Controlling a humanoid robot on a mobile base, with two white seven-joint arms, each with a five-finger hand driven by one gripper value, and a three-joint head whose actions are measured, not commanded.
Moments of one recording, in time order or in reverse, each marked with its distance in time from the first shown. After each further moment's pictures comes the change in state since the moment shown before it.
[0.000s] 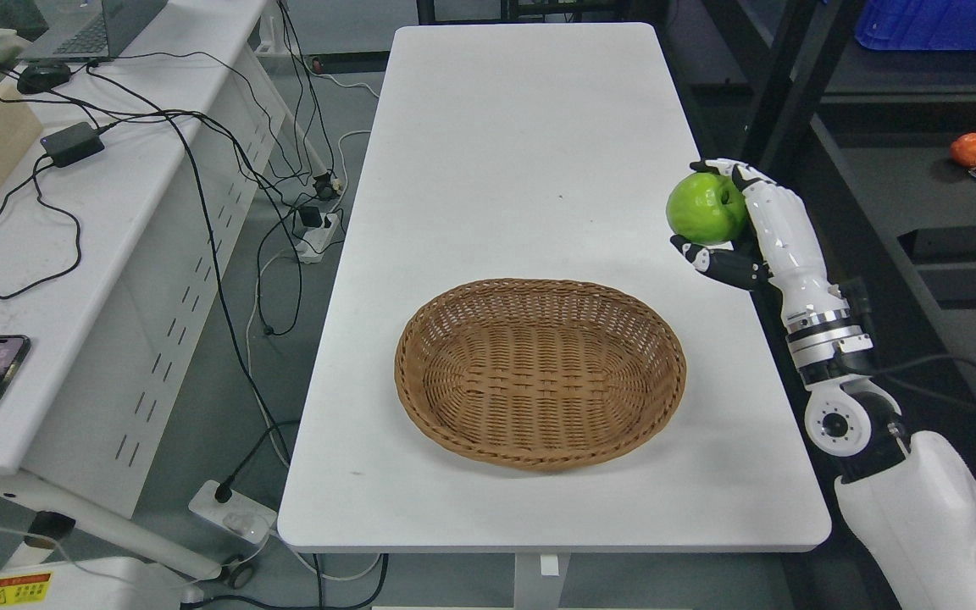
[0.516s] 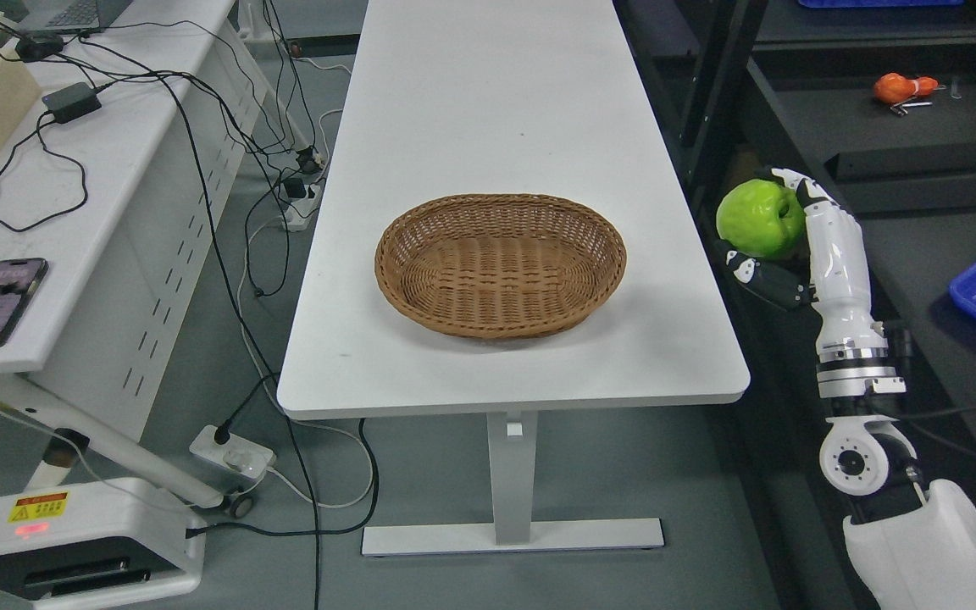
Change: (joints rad) left arm 0.000 0.000 0.000 0.000 0.000 0.000 -0.001; right arm 0.106 0.068 -0.098 -0.089 0.000 0.013 -0.046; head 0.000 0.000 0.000
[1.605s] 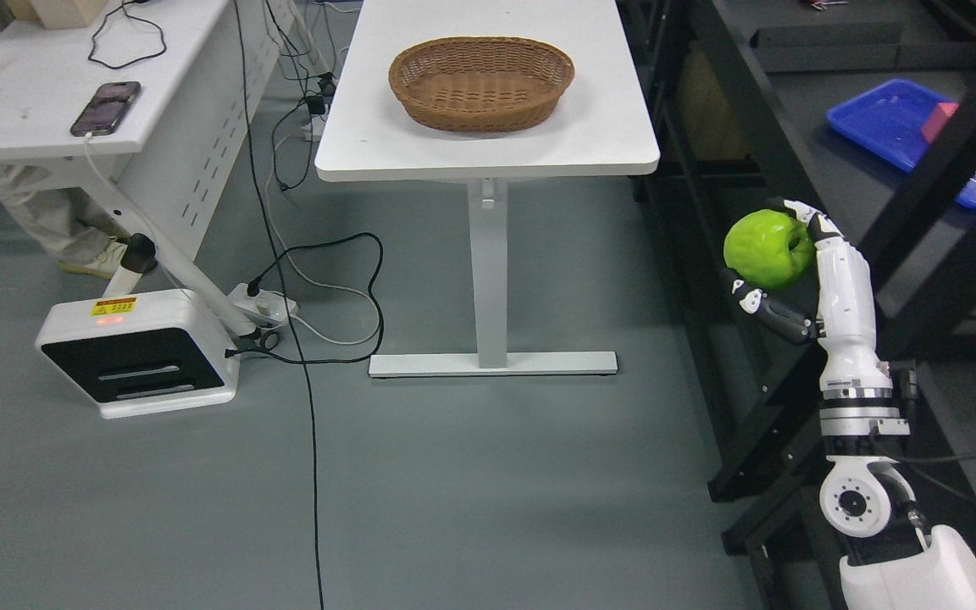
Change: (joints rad) left arm 0.001 0.000 0.000 0.000 0.000 0.002 0.000; right arm 0.090 0.059 -0.048 -0.055 0.000 -0.007 -0.003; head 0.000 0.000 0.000
